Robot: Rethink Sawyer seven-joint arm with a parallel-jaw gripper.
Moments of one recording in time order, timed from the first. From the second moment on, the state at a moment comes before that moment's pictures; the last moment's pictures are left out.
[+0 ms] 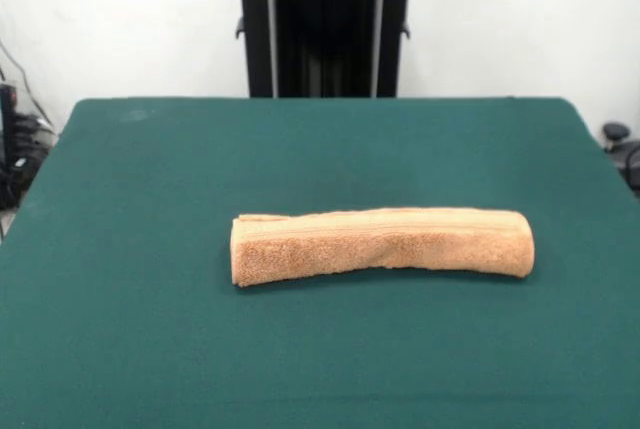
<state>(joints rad) 0.10 -1.20 -0.05 2.13 0.00 0.56 1.57</state>
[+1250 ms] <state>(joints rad) 0.61 -1.71 -0.06 1.75 -0.05 1.26 1.98</state>
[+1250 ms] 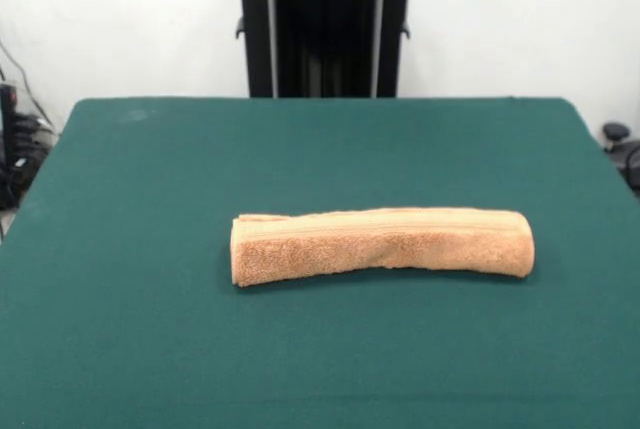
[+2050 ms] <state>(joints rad) 0.56 -1.71 -0.06 1.72 0.10 1.45 2.17</state>
